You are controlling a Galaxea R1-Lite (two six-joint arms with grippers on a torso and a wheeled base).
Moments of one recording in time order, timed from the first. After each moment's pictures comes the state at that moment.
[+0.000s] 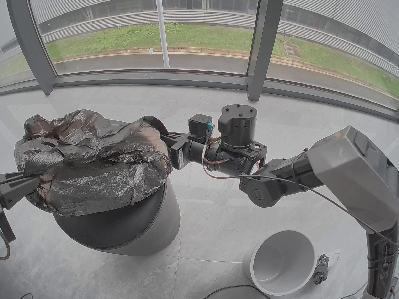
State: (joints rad) left arm -0.45 0.83 -0.86 0.28 0.00 0.28; right arm 0.71 2.31 -1.55 -0.79 0.26 -0.04
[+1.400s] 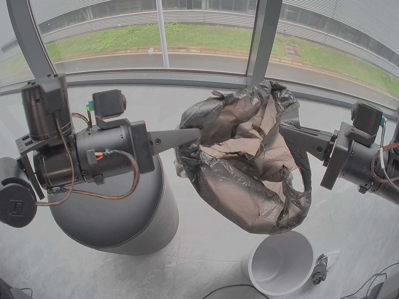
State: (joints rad) left arm -0.58 1.53 -0.91 -0.57 -0.54 -0.44; right arm 0.67 1.34 -0.69 -0.70 0.16 0.11
